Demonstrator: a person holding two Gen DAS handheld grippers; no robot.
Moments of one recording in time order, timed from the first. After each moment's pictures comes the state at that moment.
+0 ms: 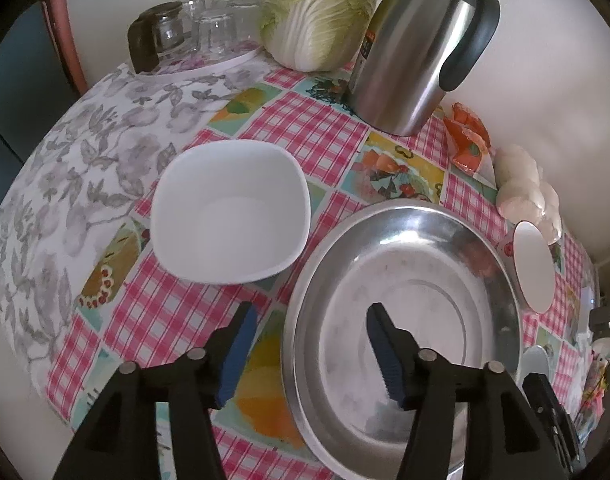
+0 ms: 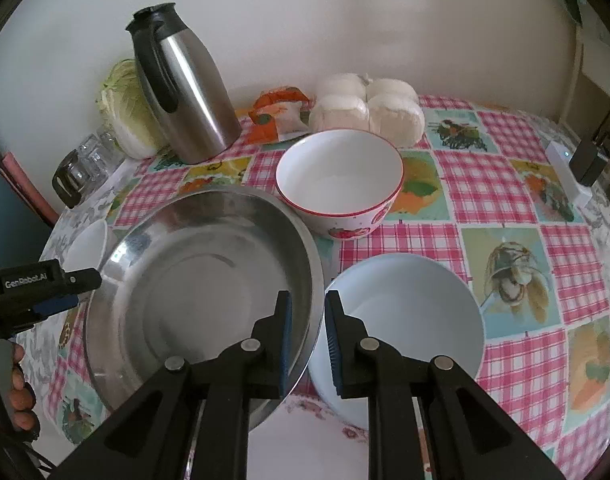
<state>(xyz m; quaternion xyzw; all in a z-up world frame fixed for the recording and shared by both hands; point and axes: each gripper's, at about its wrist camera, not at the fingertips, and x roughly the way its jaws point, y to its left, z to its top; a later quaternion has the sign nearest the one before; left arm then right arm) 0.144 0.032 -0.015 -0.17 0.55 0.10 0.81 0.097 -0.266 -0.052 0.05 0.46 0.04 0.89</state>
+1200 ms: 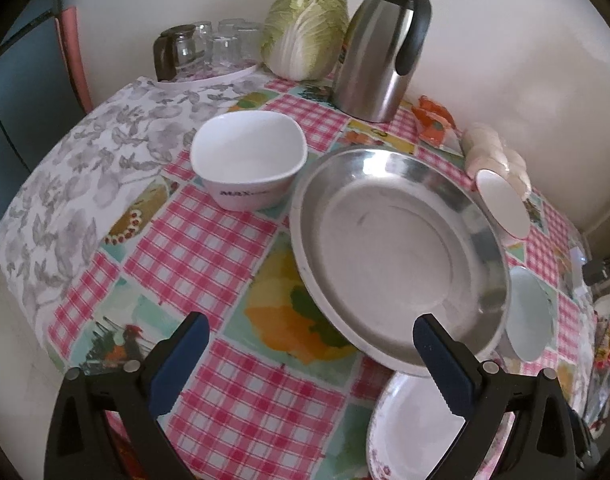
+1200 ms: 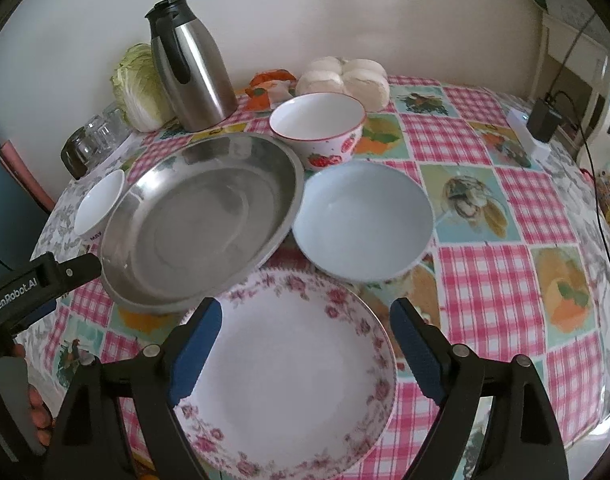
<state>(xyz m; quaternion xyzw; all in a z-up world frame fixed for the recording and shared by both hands) 0.040 -0.001 -0.007 -0.15 0.50 0.08 0.85 0.003 -0.272 -0.048 0.05 0.47 0.02 0.88</state>
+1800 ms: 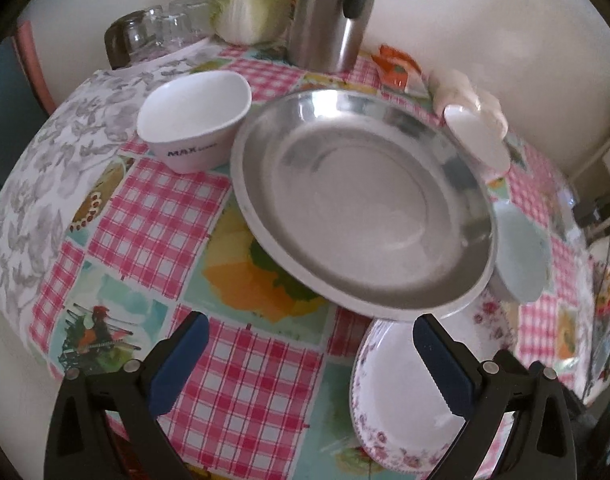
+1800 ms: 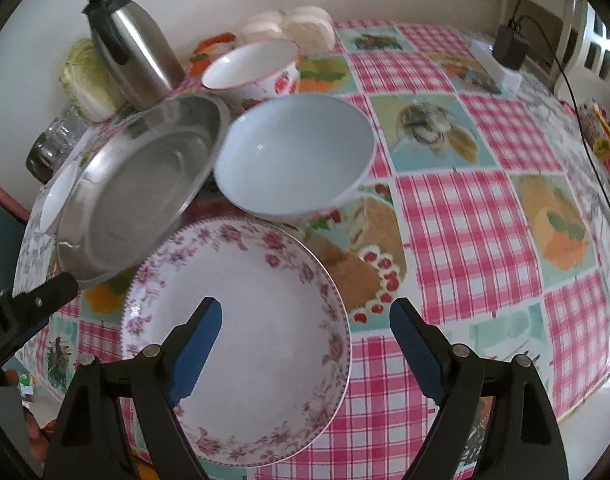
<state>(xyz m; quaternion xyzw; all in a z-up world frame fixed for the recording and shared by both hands) 0.038 -0.036 -0.027 -0.10 0.55 0.03 0.83 -0.003 -0.309 -0.083 0.10 0.54 -0.03 0.84</state>
